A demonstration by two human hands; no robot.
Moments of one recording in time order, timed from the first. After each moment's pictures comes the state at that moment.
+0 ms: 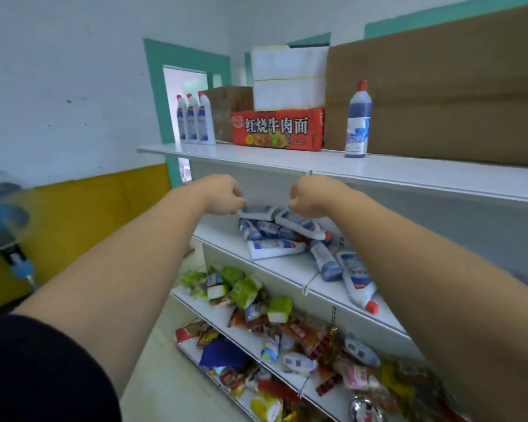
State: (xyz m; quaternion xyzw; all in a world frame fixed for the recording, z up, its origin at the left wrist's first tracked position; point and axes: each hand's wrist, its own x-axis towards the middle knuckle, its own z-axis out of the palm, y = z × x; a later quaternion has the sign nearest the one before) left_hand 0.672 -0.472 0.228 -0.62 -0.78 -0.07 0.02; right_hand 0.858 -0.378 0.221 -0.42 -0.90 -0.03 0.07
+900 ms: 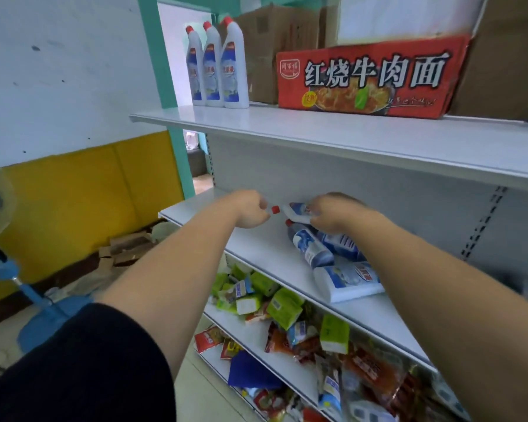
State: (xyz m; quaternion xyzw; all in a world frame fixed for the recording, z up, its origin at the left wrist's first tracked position) left_hand 0.402 -0.236 0.122 -0.63 -0.77 -0.04 -0.07; right_hand 0.587 -0.160 0.114 -0.45 -0.89 0.03 -0.01
